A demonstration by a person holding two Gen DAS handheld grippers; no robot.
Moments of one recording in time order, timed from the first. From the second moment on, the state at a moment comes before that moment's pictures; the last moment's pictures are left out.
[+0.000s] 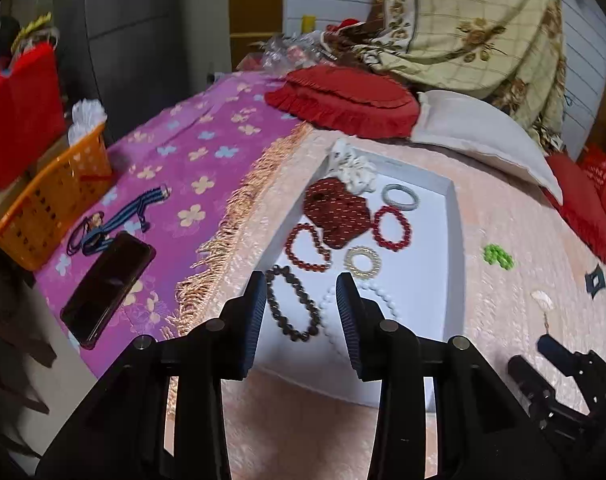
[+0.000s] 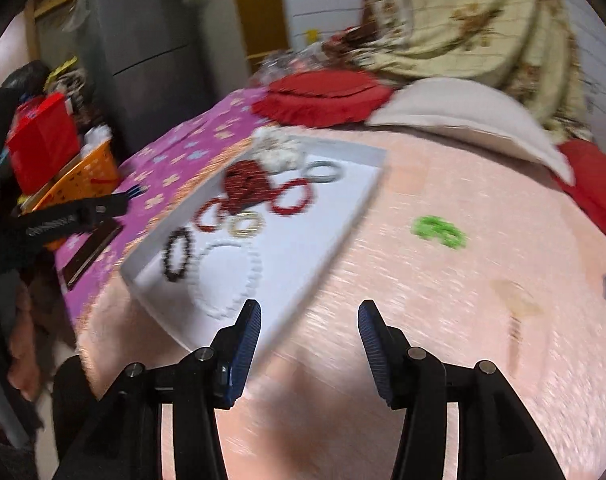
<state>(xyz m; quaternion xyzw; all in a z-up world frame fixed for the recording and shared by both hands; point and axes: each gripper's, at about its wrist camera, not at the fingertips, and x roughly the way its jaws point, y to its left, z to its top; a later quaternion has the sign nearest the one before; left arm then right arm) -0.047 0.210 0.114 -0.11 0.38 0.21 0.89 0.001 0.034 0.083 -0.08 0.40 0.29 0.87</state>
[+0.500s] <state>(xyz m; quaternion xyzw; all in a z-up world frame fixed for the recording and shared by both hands) -0.030 0.098 0.110 0.00 0.39 0.16 0.90 0.003 -0.074 0.074 0.01 0.40 0.18 0.90</state>
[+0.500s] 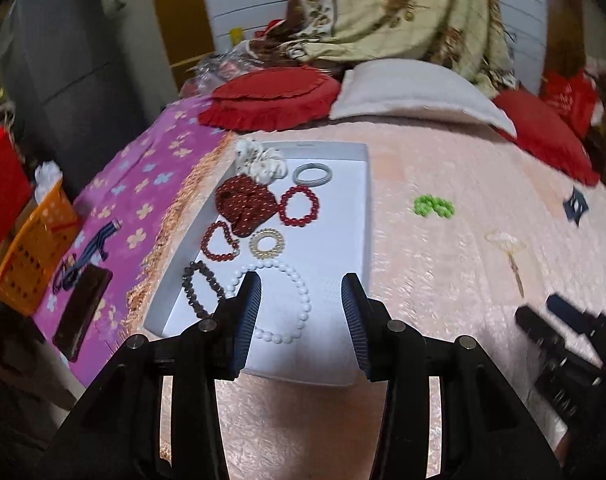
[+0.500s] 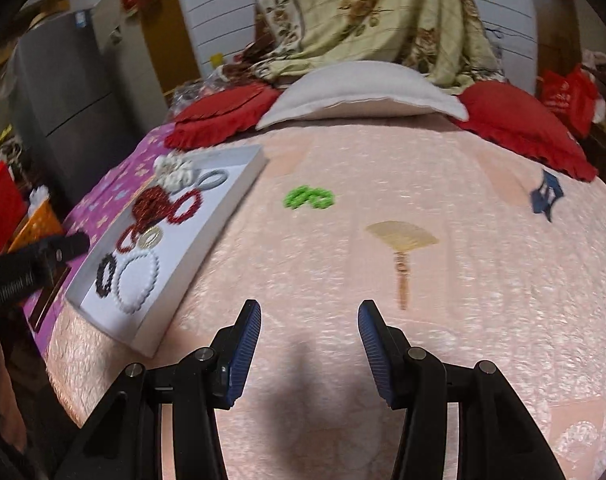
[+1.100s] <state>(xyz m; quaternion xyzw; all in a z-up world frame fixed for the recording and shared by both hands) -0.018 0.055 0.101 0.06 0.42 0.15 0.89 0.011 -0.118 0.068 0.05 0.41 0.16 0.90</state>
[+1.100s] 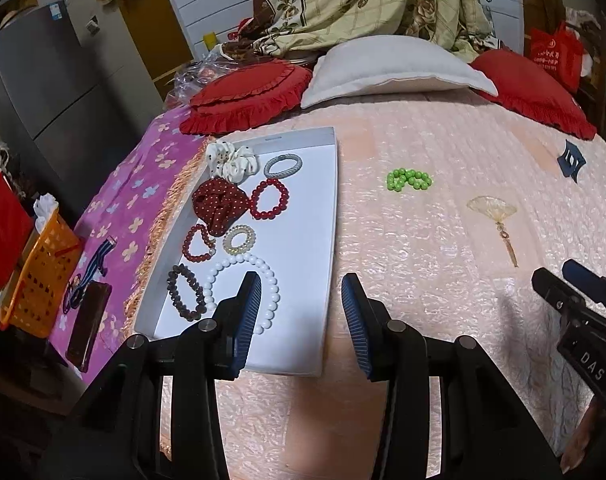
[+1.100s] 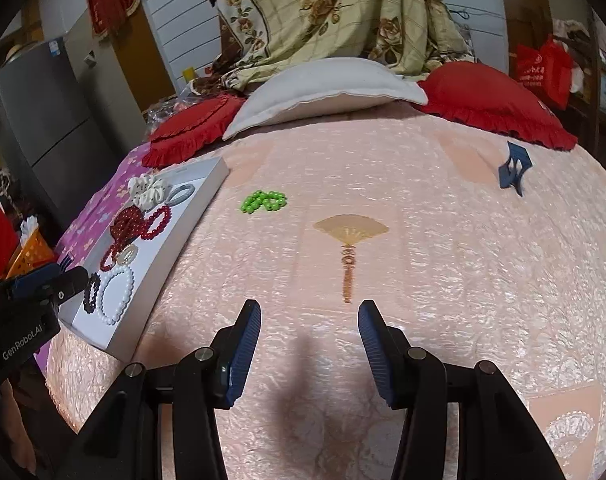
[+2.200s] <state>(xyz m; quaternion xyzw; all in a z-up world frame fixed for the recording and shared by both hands) 0.181 0.045 0.032 -0.05 0.52 0.04 0.85 0.161 -0.318 0.062 0.13 0.42 0.03 0.90</state>
